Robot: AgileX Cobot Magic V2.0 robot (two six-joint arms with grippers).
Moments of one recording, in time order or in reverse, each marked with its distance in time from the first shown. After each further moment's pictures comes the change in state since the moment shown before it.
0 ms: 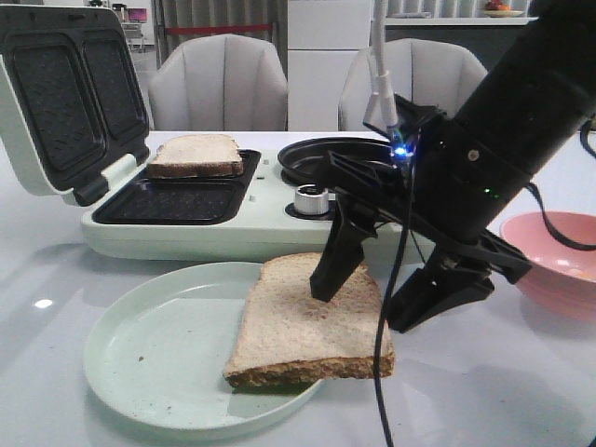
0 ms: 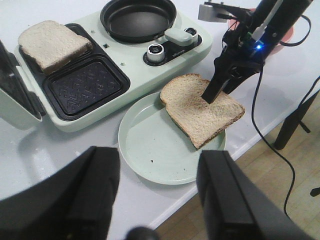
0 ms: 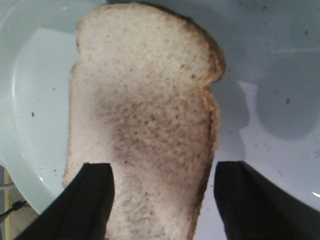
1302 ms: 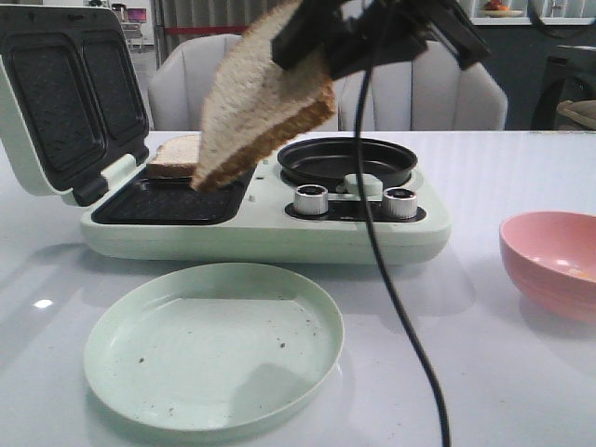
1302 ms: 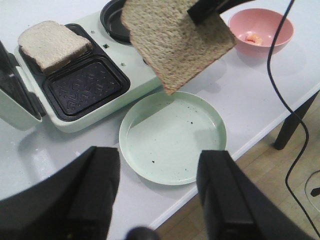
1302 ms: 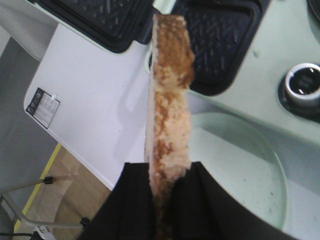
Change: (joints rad) left arm 0.000 0.000 0.000 0.000 -0.001 0.000; right arm 0.069 -0.267 -0.176 0.095 -0.012 -0.123
